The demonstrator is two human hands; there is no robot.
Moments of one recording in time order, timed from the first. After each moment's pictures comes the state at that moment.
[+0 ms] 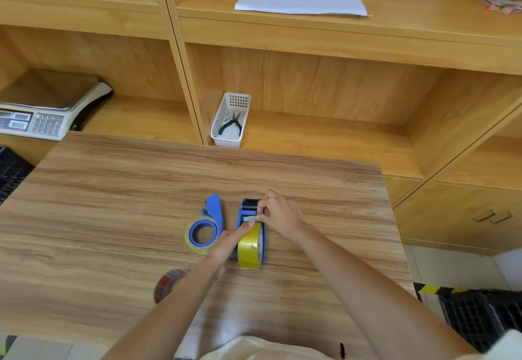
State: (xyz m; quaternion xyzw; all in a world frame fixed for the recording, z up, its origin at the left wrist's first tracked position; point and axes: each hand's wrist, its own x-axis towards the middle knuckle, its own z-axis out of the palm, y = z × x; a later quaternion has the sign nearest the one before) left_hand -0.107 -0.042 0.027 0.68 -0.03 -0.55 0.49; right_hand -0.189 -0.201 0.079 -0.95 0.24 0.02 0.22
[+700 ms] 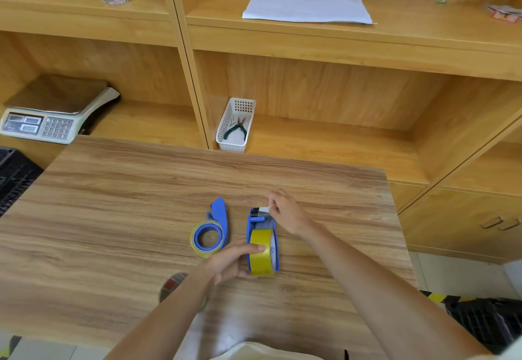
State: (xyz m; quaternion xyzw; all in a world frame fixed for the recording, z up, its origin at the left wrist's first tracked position) left_hand -0.110 -0.029 0.046 0.56 -0.11 -0.67 0.48; right_hand -0.185 -0.215 0.079 -0.93 0.23 0.00 0.29
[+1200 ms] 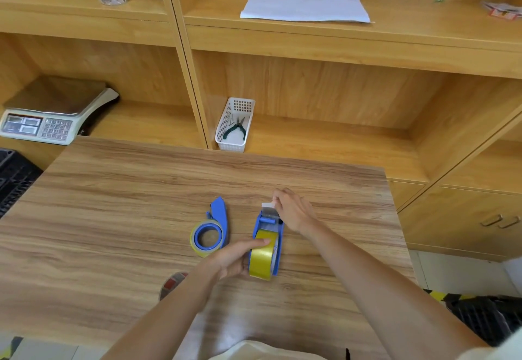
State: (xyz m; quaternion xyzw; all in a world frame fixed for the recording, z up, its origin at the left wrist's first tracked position) left_hand -0.118 -0.042 0.066 0.58 -0.09 -0.67 0.46; right_hand -0.190 -0.219 0.083 -0.93 0.30 0.01 0.21
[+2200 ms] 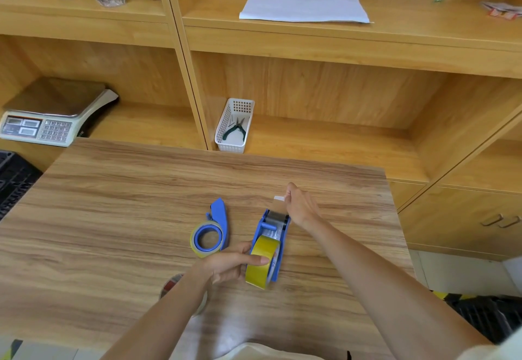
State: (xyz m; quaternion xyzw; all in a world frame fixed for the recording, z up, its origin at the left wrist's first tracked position) left_hand -0.109 -0.030 0.060 0.53 -0.19 -0.71 0.43; right_hand -0.191 -0.230 0.088 -0.88 0.40 0.00 0.28
